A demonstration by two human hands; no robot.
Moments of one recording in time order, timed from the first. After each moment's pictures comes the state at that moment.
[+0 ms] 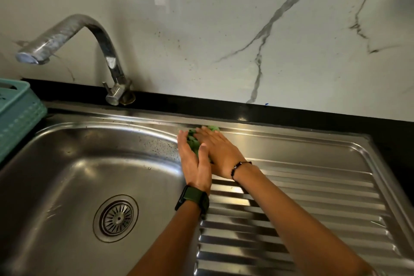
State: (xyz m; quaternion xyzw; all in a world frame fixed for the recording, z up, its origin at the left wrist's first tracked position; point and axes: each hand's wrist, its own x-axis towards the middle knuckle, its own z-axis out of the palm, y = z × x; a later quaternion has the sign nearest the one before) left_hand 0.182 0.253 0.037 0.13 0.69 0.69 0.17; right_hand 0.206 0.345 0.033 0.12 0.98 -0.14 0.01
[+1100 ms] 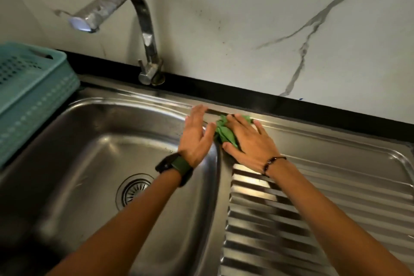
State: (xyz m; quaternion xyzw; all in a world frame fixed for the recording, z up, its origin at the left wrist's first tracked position) left_hand 0.105 0.213 0.046 0.32 0.79 0.51 0.15; right_hand 0.205 0.343 0.036 0.17 0.98 -0.10 0.01
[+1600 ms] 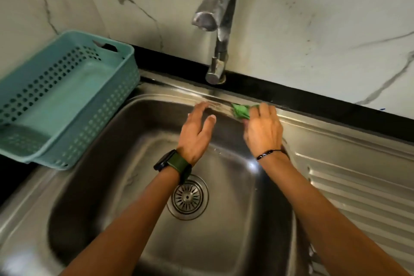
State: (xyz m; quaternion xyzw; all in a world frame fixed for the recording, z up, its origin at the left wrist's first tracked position) left_hand -0.002 0.118 0.036 0.27 0.78 0.54 0.16; right_hand 0.074 0.251 0.035 0.28 0.95 0.03 -0.14
